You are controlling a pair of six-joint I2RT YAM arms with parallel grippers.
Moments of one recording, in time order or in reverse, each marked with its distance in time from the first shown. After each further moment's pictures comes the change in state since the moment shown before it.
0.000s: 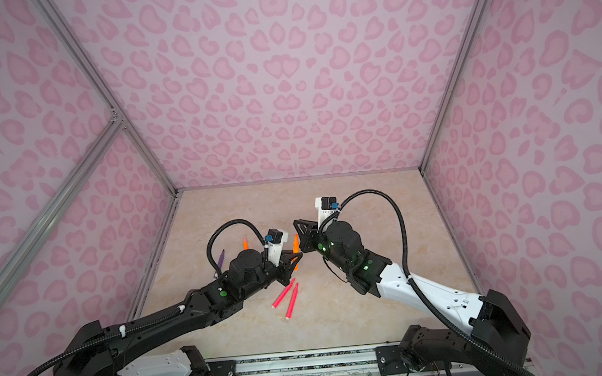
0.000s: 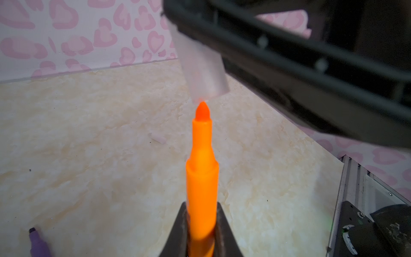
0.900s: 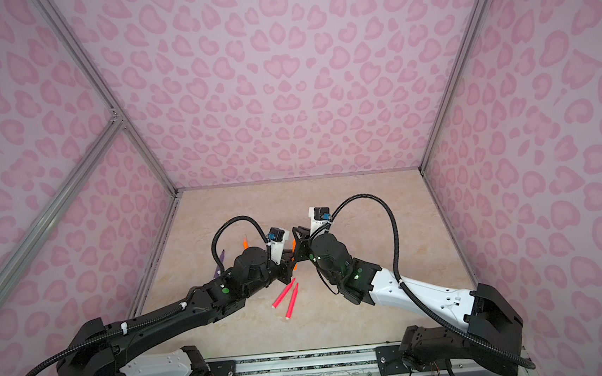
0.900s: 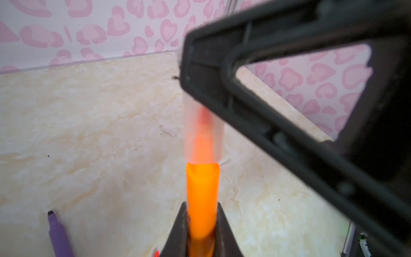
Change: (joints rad) left arm -0.001 0.027 0.050 -0.090 -0.066 -0.019; right arm 0.142 0.035 0.000 -0.035 0.283 -0.058
